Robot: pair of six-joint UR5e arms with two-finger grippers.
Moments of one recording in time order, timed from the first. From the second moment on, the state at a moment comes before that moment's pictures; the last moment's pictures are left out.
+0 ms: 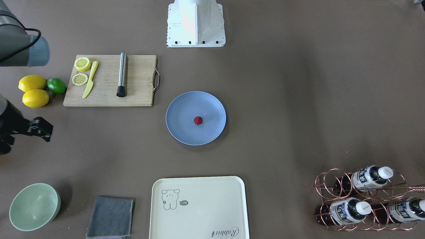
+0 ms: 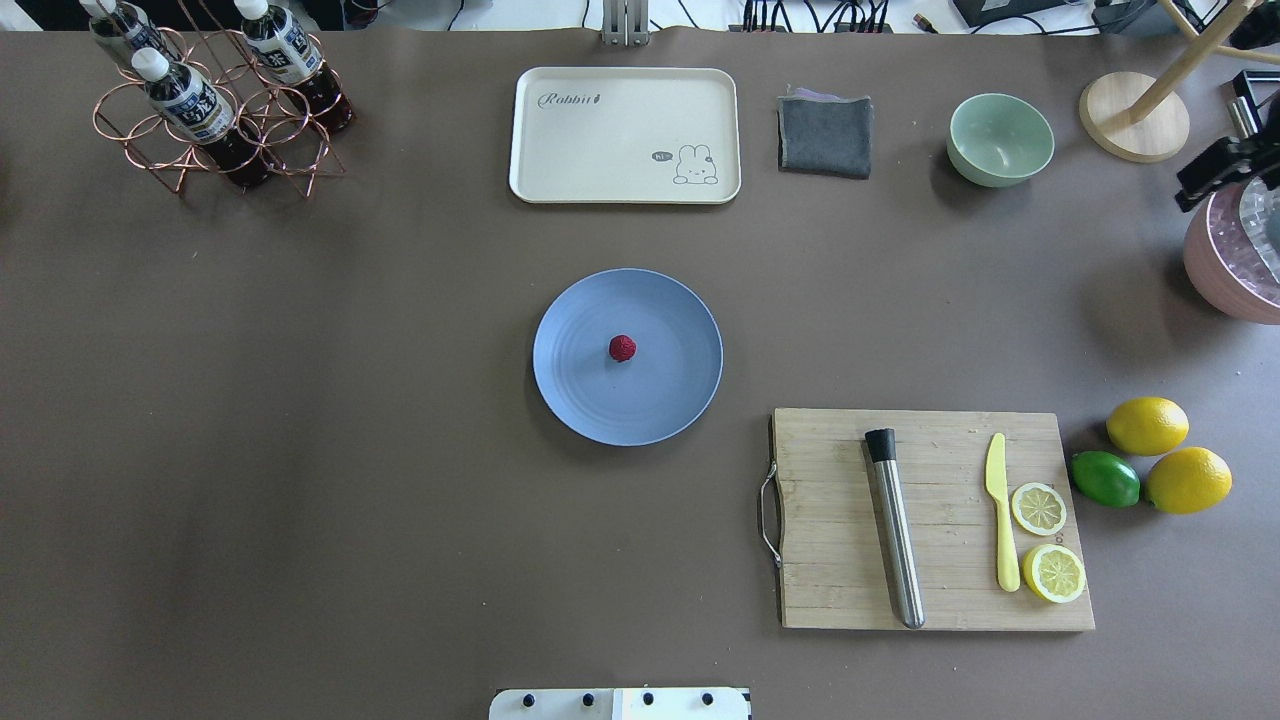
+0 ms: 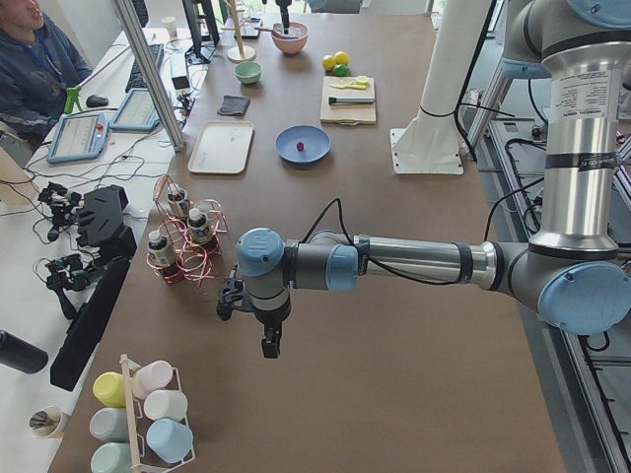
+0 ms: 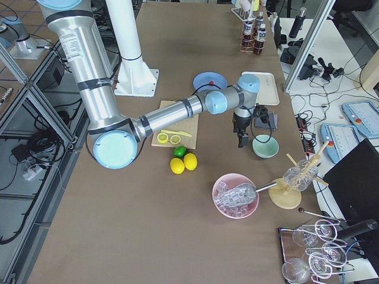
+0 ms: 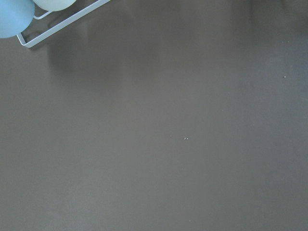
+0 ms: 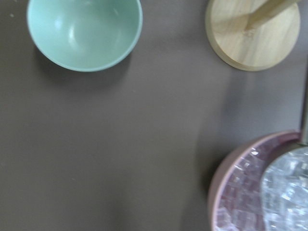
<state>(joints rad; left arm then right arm) -1.56 -1.54 -1.66 -1.53 -2.29 0.01 1.35 -1.38 1.66 -1.64 2.22 0.06</state>
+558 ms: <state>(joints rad) -1.56 -1.55 -1.67 -1.53 -2.28 0.01 1.58 -1.51 1.63 -1.67 2.26 -0.16</state>
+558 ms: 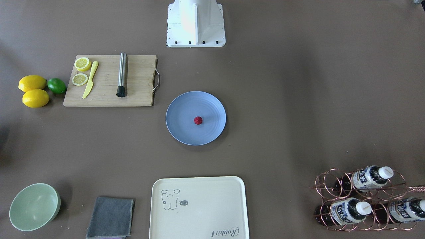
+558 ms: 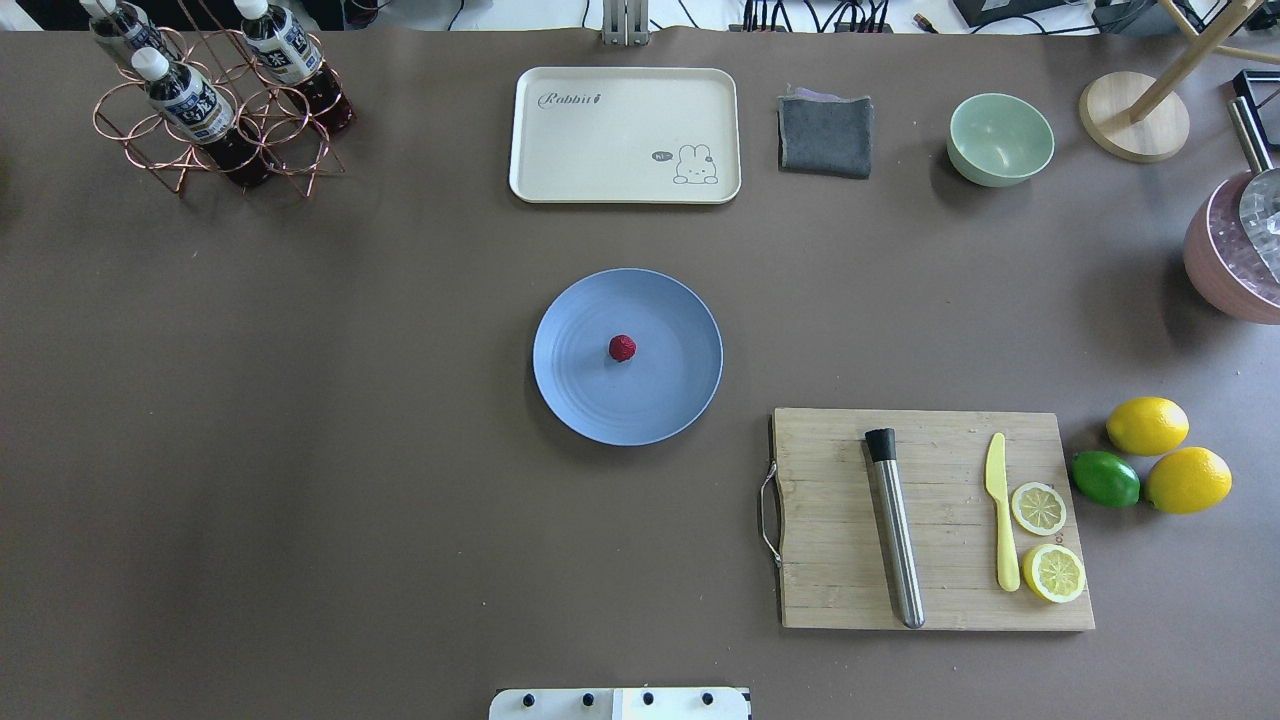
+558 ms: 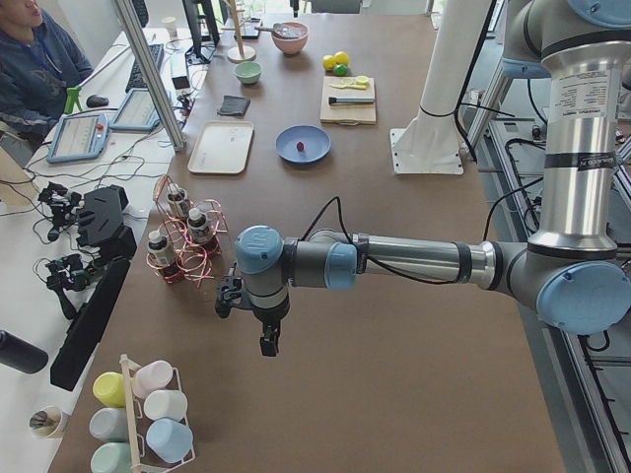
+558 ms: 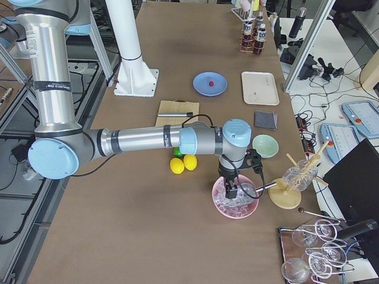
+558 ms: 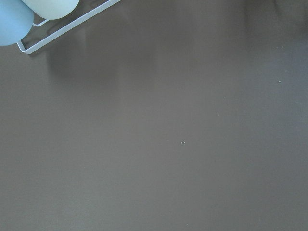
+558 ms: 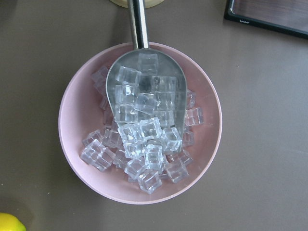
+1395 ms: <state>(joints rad) -1.56 -1.54 -1.67 -1.53 -2.29 0.00 1.63 -1.56 1.63 -1.68 2.26 -0.17</state>
